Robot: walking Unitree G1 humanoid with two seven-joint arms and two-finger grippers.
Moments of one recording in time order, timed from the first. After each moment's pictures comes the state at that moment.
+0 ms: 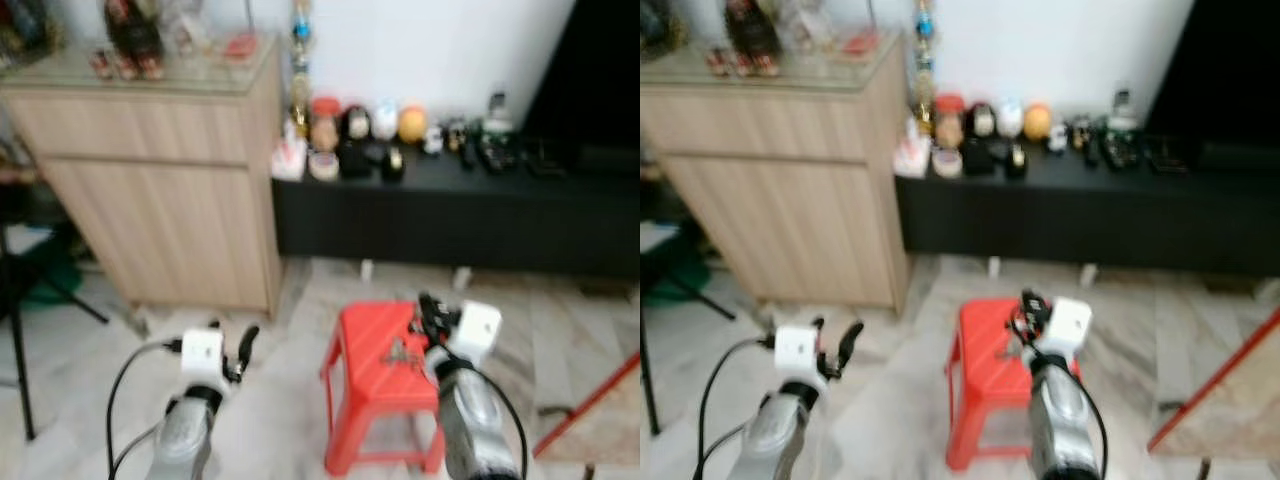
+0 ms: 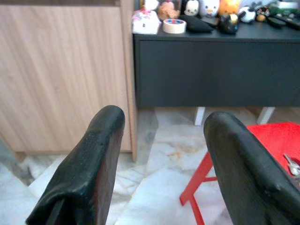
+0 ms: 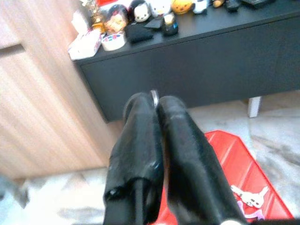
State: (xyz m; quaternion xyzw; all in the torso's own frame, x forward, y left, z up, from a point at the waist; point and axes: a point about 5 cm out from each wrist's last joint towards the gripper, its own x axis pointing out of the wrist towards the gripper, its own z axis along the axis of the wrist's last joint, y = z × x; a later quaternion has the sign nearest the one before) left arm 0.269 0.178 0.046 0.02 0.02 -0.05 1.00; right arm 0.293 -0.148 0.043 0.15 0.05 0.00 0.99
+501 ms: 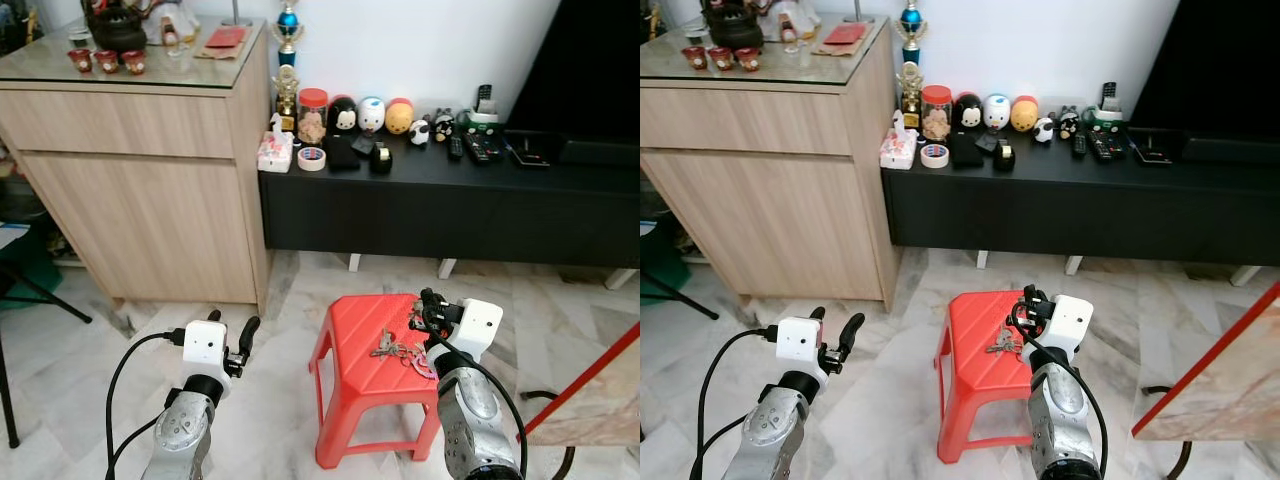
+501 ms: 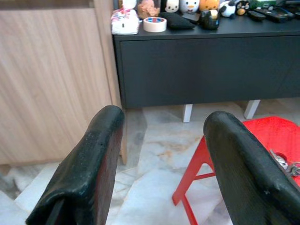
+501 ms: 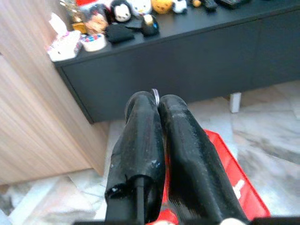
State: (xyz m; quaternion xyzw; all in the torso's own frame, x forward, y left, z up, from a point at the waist) left arm 0.269 0.178 0.047 0.04 0.02 -0.05 1.00; right arm 0.294 -0.147 0.040 0.15 0.06 -0.01 0.99
